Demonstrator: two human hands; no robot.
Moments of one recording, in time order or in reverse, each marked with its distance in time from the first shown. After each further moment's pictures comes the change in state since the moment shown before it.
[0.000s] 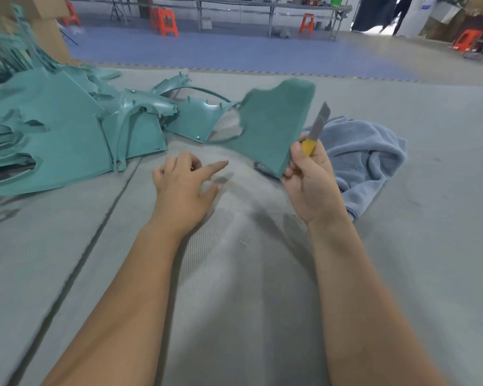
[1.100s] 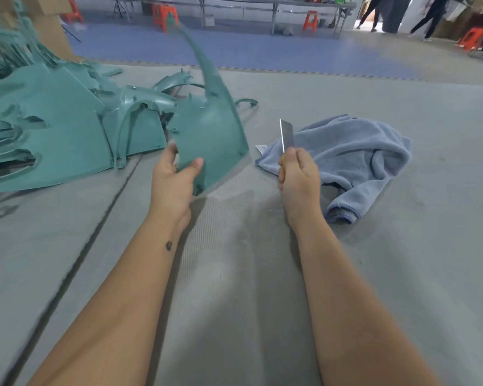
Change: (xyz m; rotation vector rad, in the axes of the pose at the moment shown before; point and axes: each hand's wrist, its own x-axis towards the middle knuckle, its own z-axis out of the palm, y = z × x) left_hand 0.012 0.011 0.001 -1.315 0.210 -0.565; right_hand 0.000 0.023 0.010 -0.733 0.346 -0.044
